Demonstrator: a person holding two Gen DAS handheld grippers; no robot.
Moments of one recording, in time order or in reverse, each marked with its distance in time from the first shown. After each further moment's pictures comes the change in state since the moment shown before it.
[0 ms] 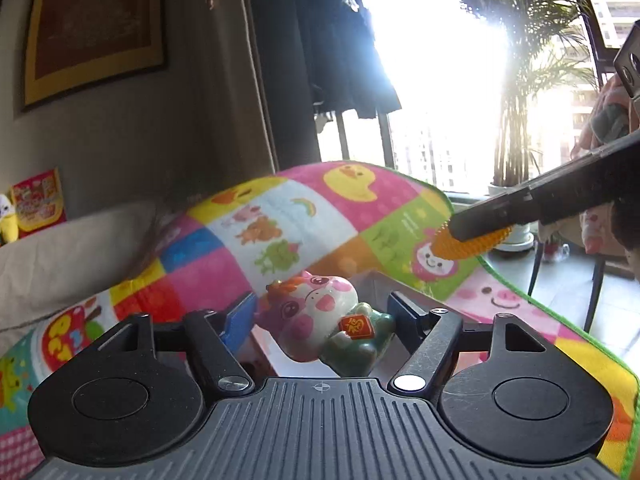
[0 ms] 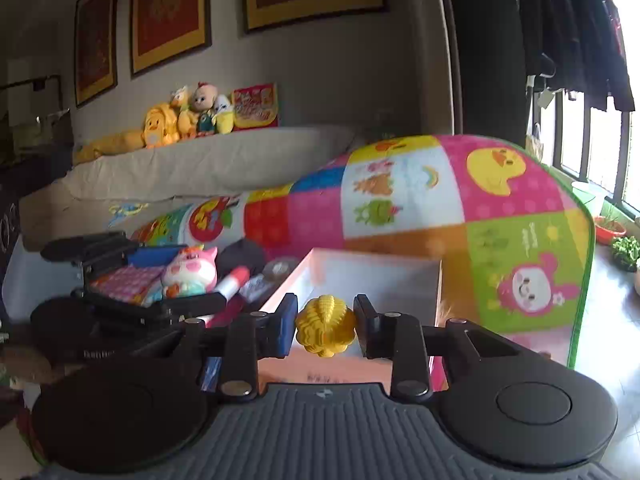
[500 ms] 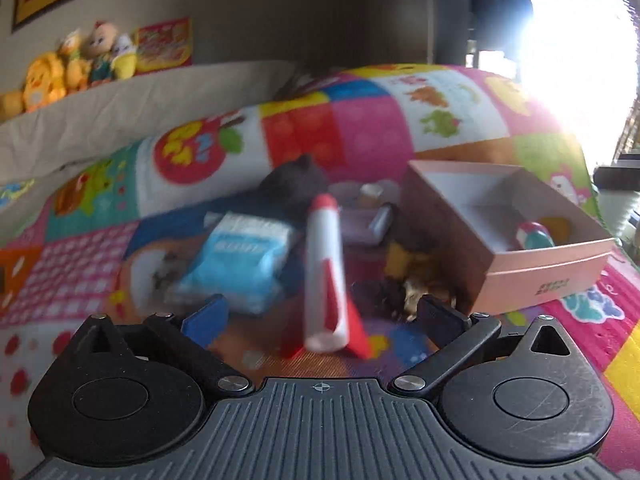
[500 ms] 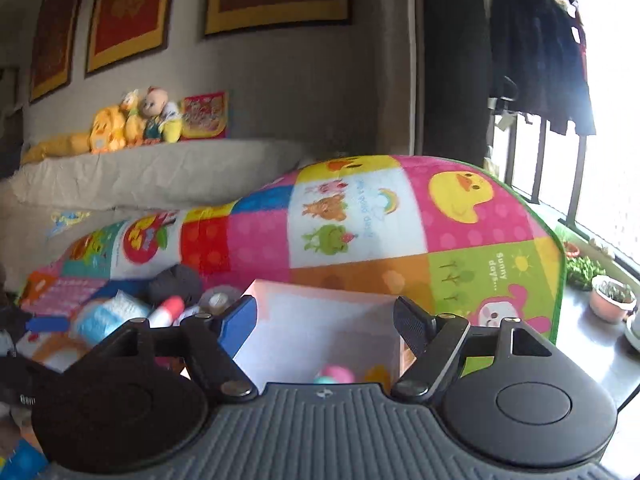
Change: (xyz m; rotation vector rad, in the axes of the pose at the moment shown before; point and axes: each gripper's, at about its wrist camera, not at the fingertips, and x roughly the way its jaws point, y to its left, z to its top) left arm -0.039 0.088 -0.117 -0.358 0.289 0.311; right arm 0.049 0.044 -0.035 -0.173 0.003 -0.143
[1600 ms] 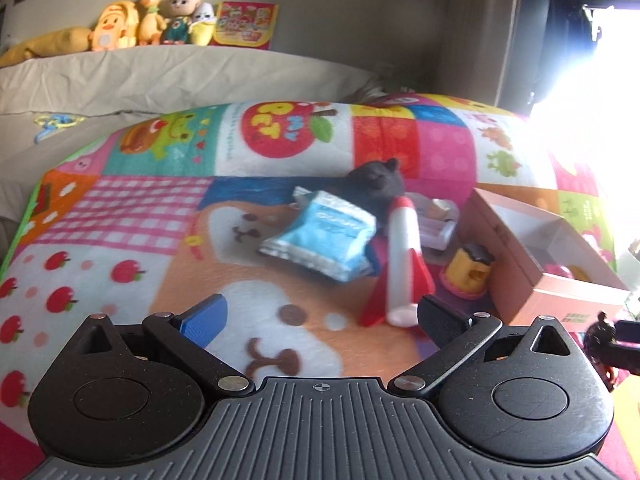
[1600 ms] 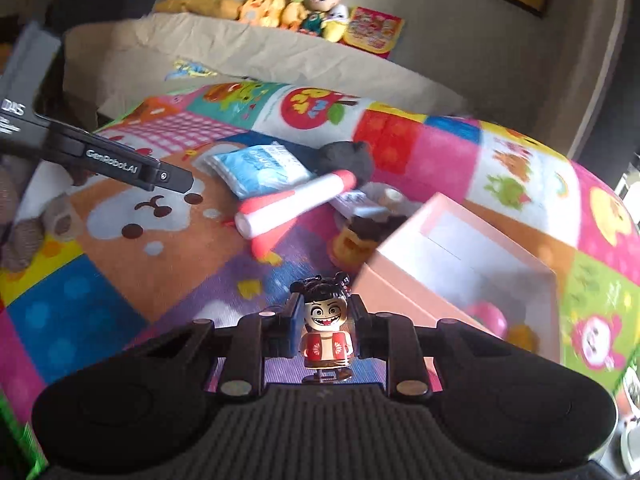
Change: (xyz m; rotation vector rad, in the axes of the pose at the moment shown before) left arm -0.031 0.048 -0.021 -0.191 -0.049 0.016; right arm -0.022 0.089 -0.054 -0.308 0.165 0.176
